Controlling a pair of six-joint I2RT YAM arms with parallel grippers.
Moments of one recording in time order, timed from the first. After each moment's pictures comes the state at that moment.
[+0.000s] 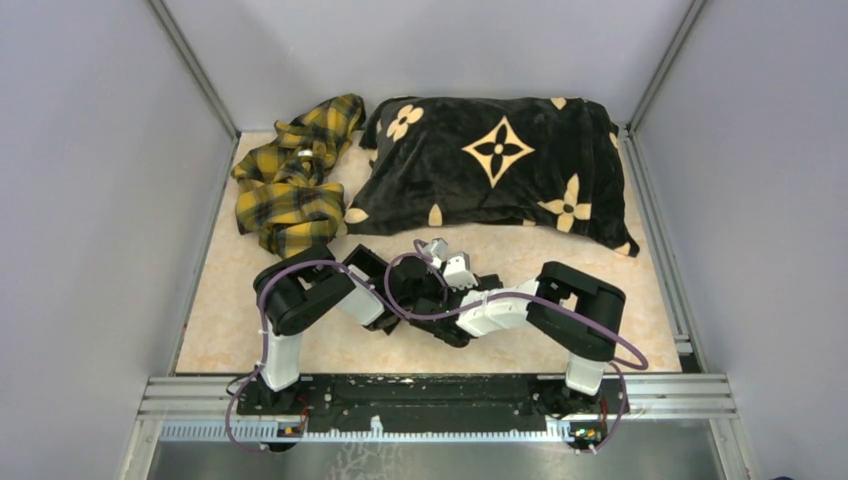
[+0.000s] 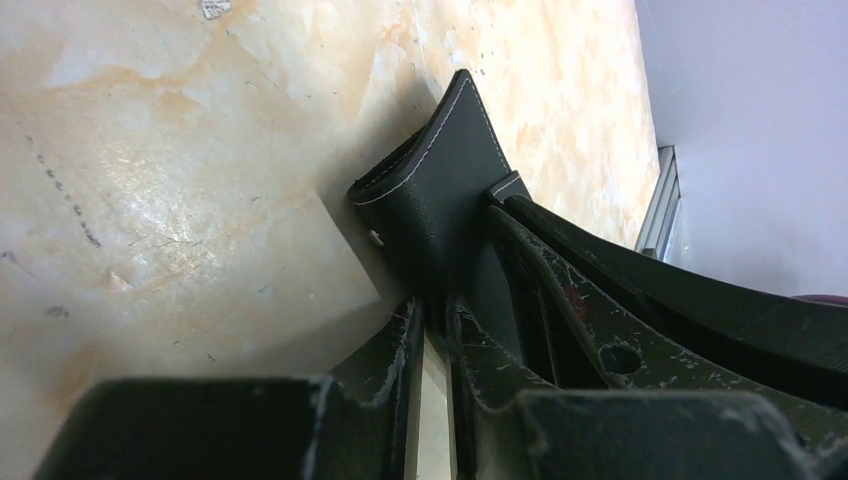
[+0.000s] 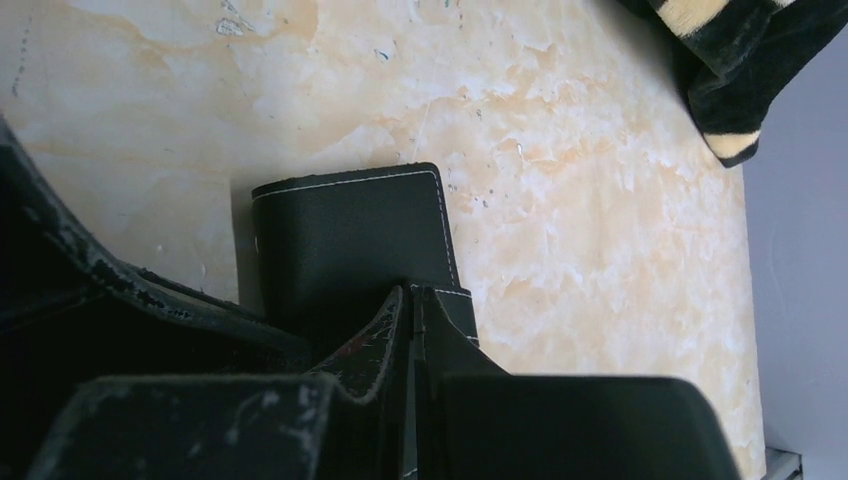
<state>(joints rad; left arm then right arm) -0.94 1.98 0.66 0.92 0.22 -0.90 1.19 1.78 0.83 -0.62 1.09 0.85</state>
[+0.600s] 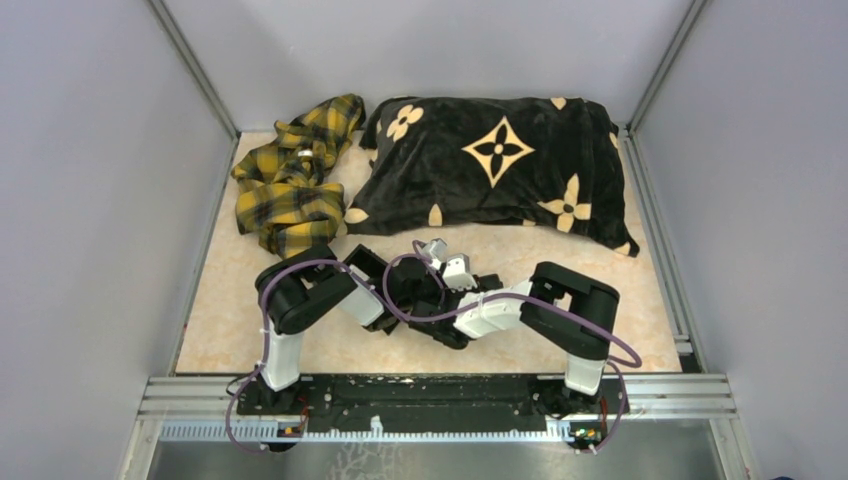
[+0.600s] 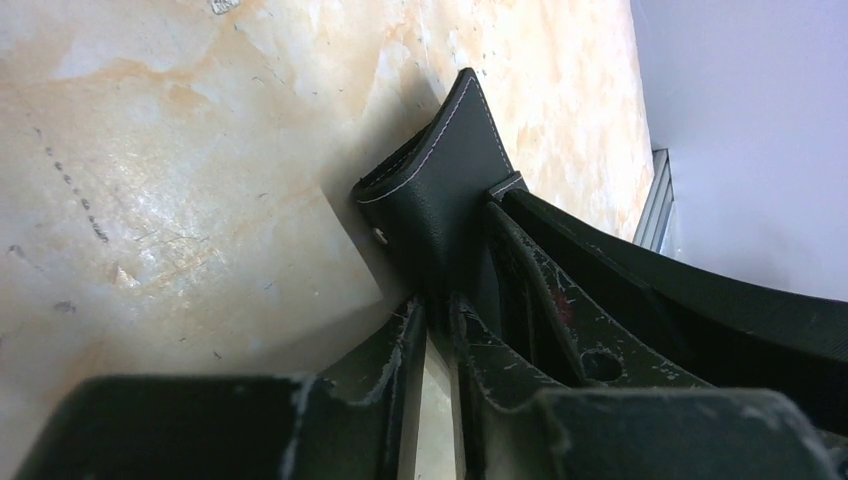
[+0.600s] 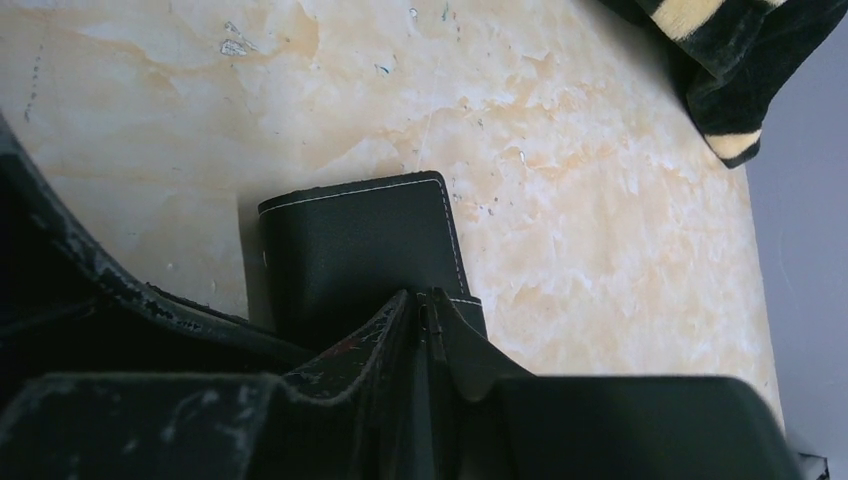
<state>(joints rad) -0.94 1.99 0.65 0.95 0.22 -0.92 1.20 1.81 0.83 -0.59 1.14 0.90</state>
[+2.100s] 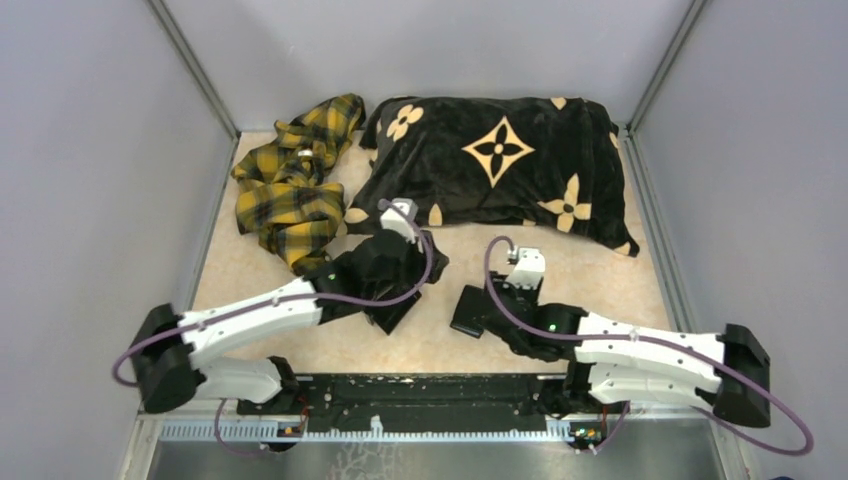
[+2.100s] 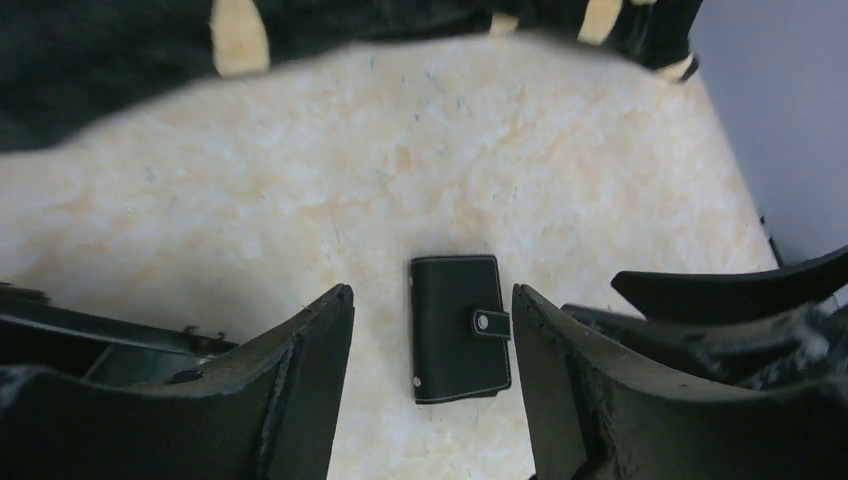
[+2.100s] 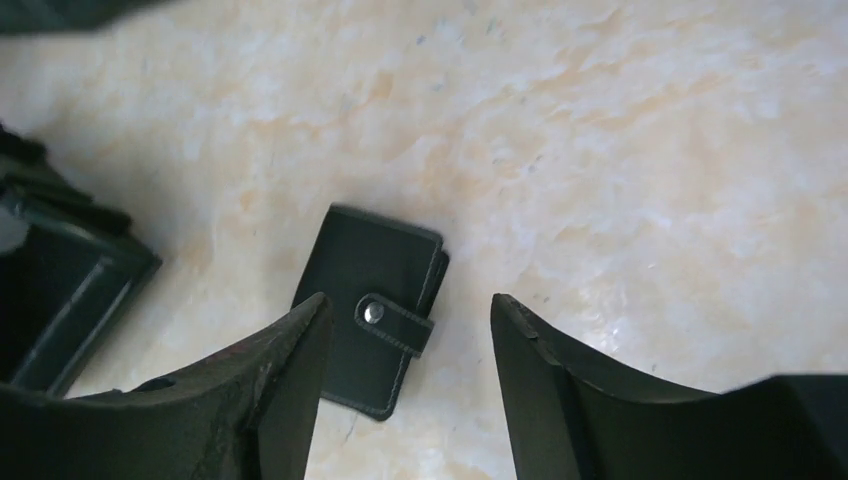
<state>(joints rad) -1.01 1.33 0.90 -0.07 -0.30 -0.65 1.22 0.97 0.60 -0.59 0.87 1.00</state>
